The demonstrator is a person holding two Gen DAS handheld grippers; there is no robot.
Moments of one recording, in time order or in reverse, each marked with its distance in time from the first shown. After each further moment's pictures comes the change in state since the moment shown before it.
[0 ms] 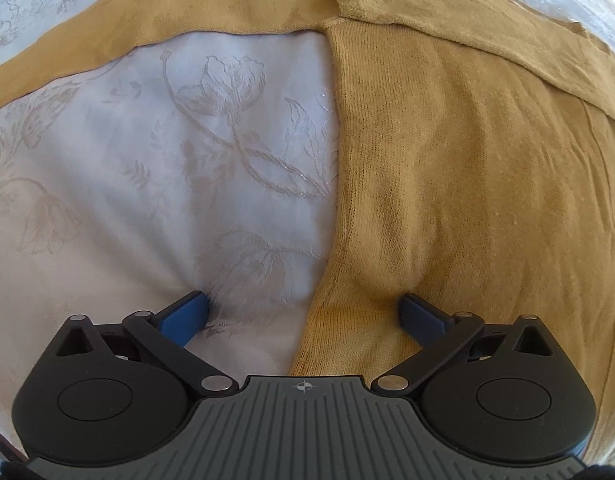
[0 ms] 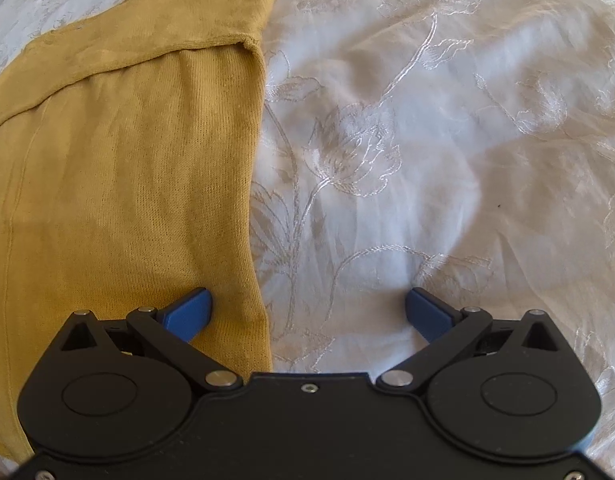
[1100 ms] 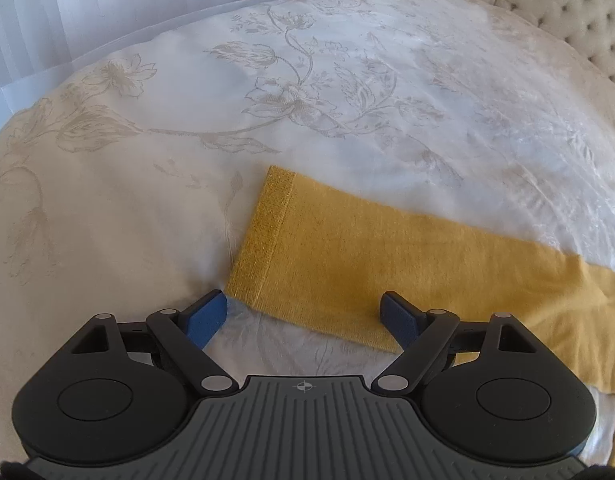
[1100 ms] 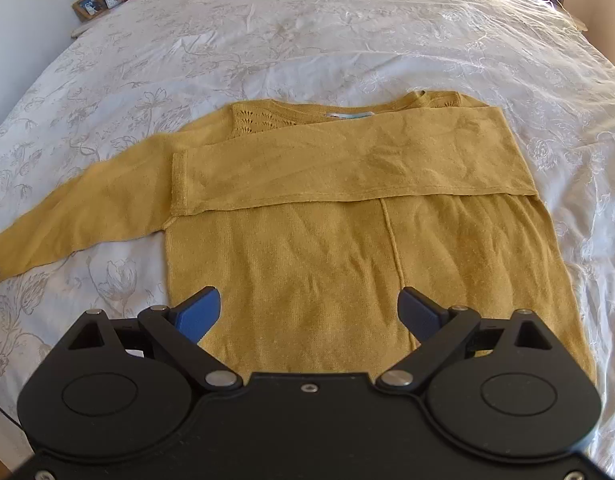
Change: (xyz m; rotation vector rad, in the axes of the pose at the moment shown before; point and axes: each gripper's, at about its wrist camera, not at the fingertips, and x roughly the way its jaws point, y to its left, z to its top) left arm -0.022 0.327 0.095 -0.438 -0.340 0.052; right arm -0.098 0.277 0.024 -0.007 -0.192 0.070
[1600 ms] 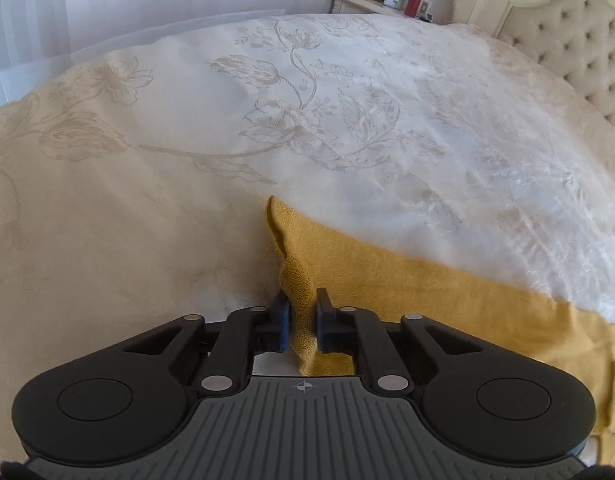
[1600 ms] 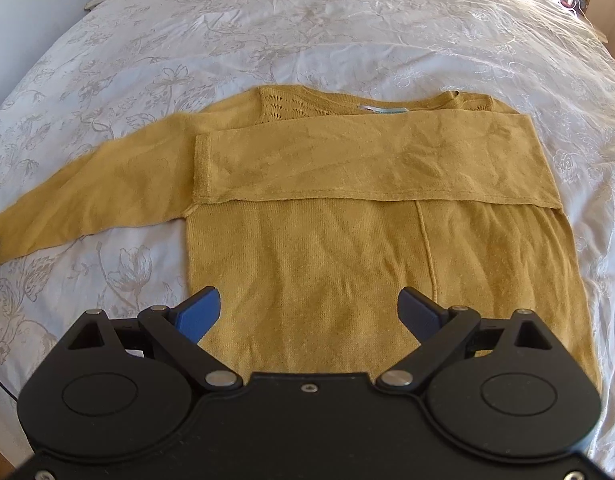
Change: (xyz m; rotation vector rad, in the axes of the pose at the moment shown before) left arm 0.005 0.012 0.010 -0.094 -0.063 -0.084; right arm 0.012 0.022 0.004 -0.068 0.051 0.012
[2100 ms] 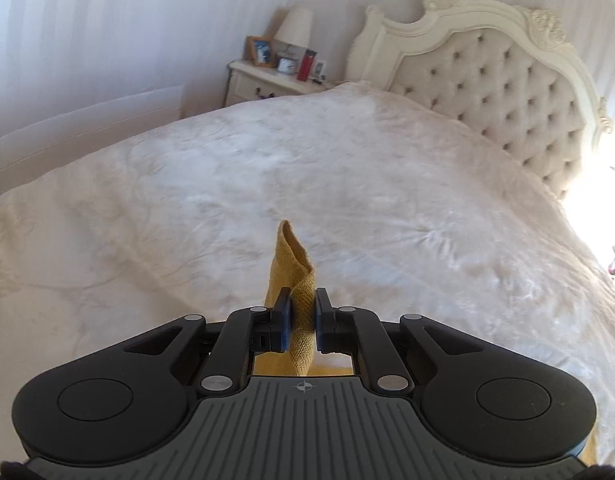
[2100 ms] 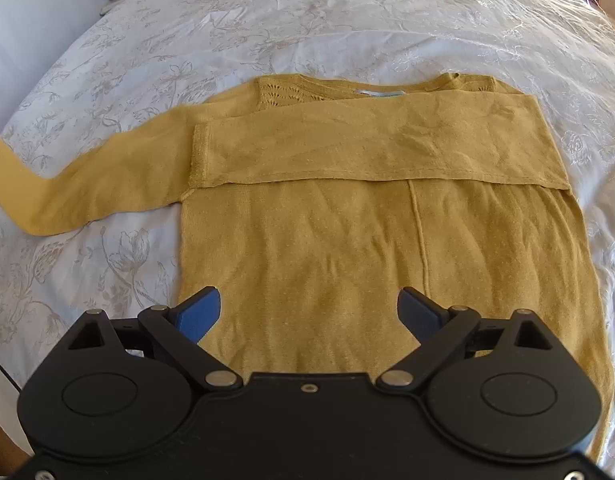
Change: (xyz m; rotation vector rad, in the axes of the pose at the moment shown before) left arm -0.089 -0.128 0.032 0.146 -0.198 -0.241; right arm -0.001 -0.046 -0.018 0.022 -0.015 0.095
